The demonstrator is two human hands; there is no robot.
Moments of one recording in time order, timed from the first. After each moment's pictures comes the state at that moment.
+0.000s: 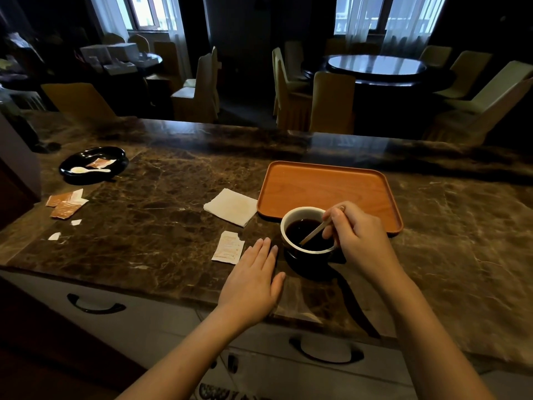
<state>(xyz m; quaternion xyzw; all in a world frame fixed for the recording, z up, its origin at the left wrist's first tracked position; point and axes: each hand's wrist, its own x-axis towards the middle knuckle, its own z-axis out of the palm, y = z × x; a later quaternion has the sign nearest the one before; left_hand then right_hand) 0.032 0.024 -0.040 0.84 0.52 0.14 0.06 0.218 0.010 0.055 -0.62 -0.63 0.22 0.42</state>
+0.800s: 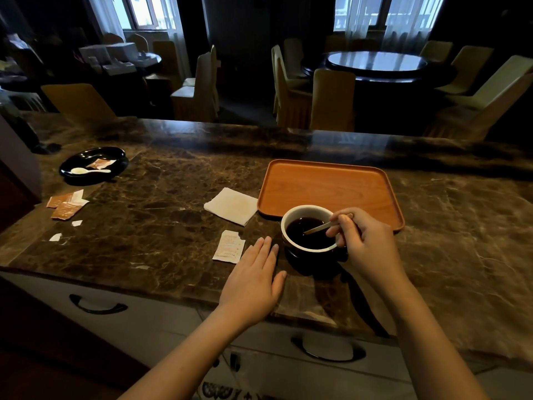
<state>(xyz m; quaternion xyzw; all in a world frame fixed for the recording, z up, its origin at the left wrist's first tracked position) 0.031 0.024 -0.038 0.84 0.52 0.14 0.08 0.224 0.005 0.040 -0.61 -0.62 0.18 0.46</state>
